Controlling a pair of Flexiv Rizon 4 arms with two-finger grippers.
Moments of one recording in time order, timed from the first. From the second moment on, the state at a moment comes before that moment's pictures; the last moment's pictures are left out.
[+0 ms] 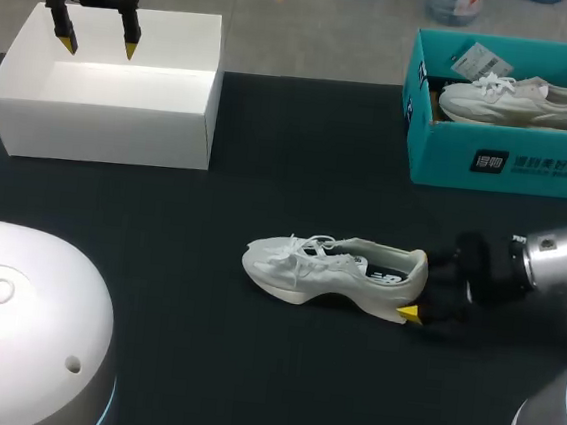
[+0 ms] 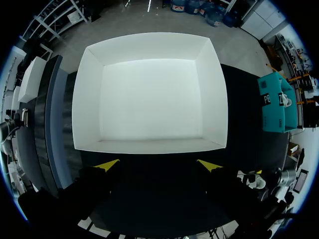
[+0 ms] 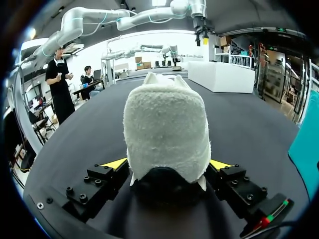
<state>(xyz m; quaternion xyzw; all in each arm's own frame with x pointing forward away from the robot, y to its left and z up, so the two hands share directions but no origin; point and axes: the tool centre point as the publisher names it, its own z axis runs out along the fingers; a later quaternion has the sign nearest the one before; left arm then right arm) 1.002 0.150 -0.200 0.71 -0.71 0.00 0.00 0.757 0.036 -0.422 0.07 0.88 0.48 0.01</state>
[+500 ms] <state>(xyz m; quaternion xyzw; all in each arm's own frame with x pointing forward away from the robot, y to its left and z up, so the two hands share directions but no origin) 1.002 0.150 -0.200 0.71 -0.71 0.00 0.00 0.770 0.031 -0.430 0.06 0.88 0.47 0.01</state>
